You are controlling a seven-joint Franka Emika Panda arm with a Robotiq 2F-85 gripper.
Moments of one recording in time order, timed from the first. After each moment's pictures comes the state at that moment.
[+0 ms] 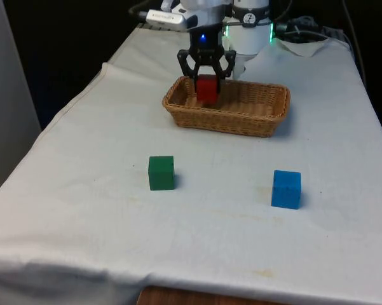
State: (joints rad) arm 0.31 0.10 -0.50 -2.59 0.13 2.64 -0.31
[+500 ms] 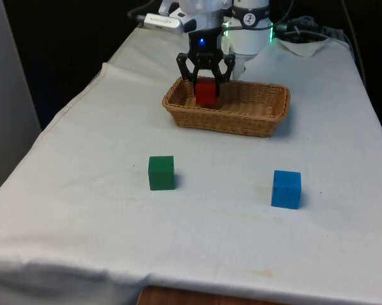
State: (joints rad) arm 0.31 0.14 -0.50 -2.58 0.17 2.67 -0.32
